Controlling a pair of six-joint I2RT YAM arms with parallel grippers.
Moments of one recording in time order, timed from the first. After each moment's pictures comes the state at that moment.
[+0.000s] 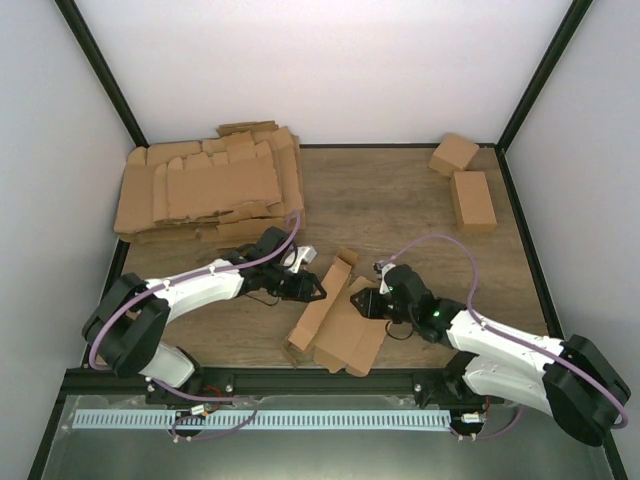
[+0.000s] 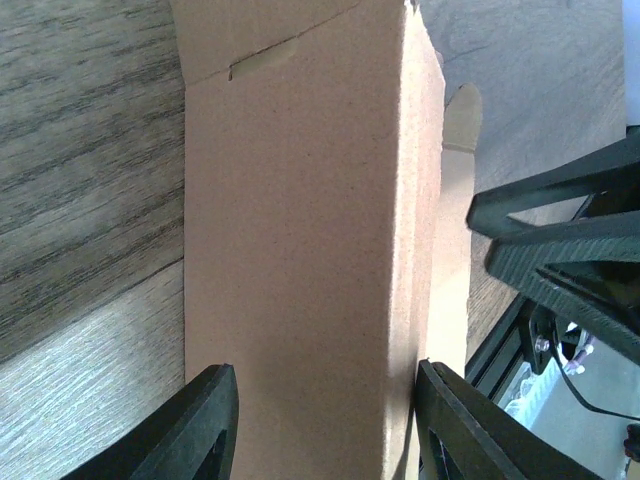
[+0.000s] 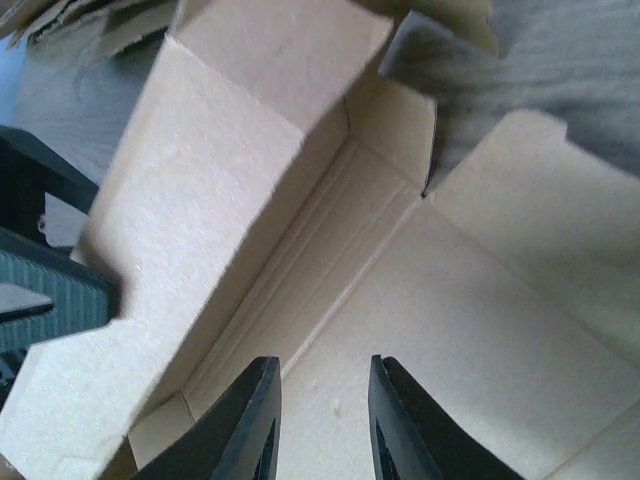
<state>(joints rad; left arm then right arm) -0.70 1.49 0.78 -0.28 0.56 -0.53 0.78 1.01 0.34 -0.04 -0.17 0.79</state>
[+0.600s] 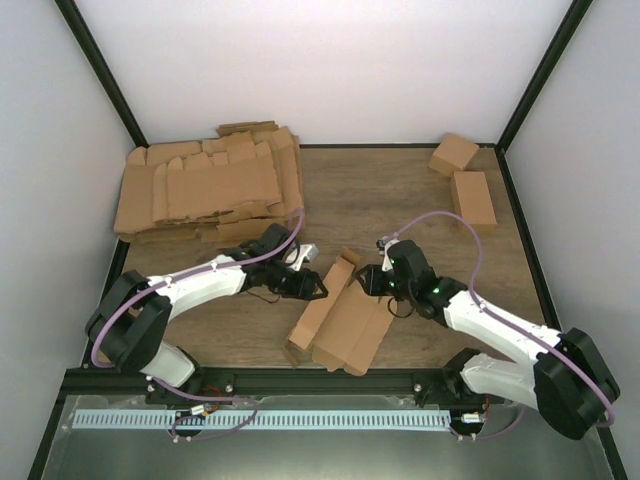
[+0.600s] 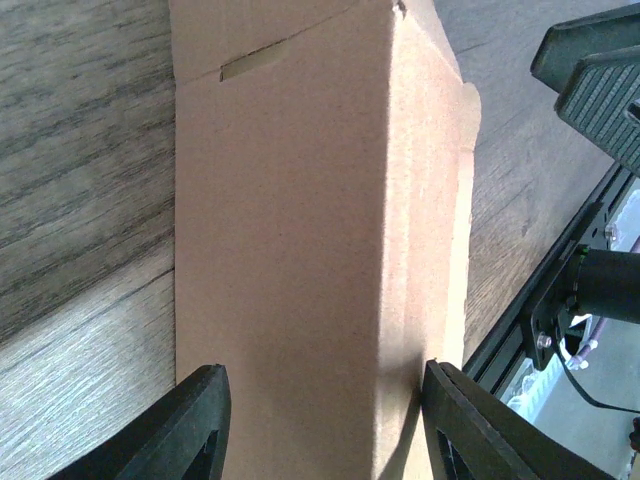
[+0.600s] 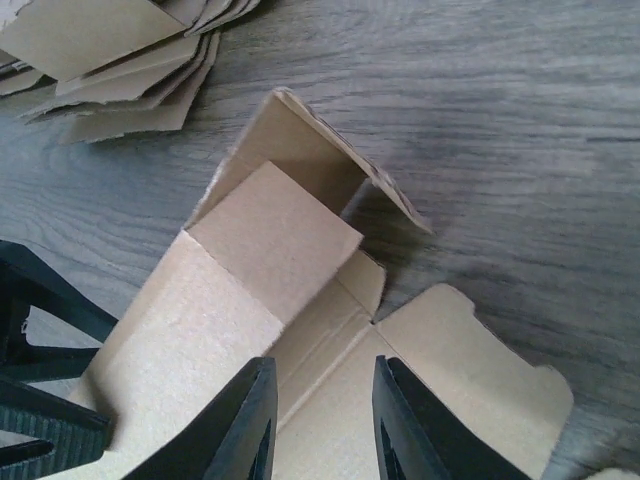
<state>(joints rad) -0.70 1.51 0.83 -0.33 0.56 -0.50 0.64 1.07 0.51 -0.15 -0.13 0.63</state>
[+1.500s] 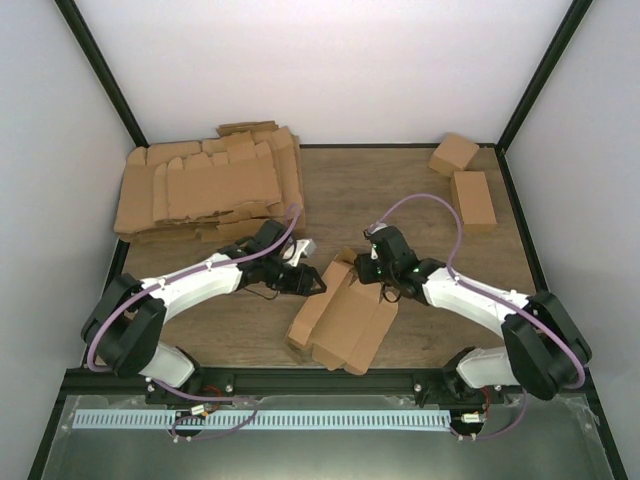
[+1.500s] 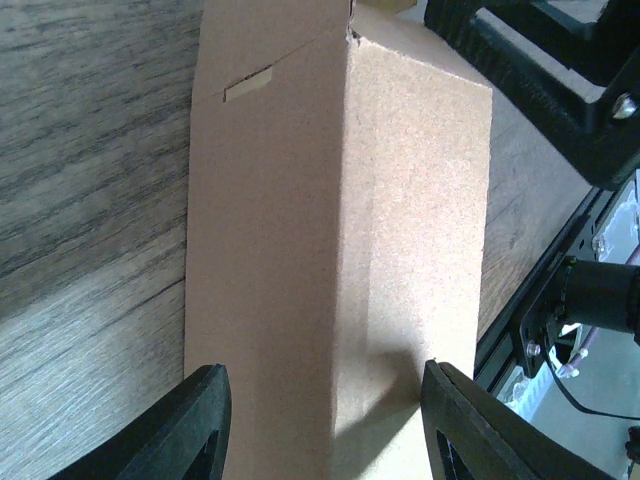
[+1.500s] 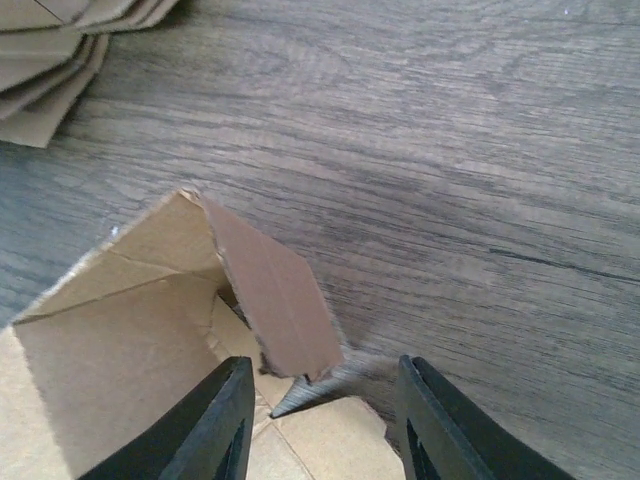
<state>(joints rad) -0.68 1.49 0.85 -0.35 0.56 -0.49 0.64 1.32 0.67 -0.17 0.04 0.41</state>
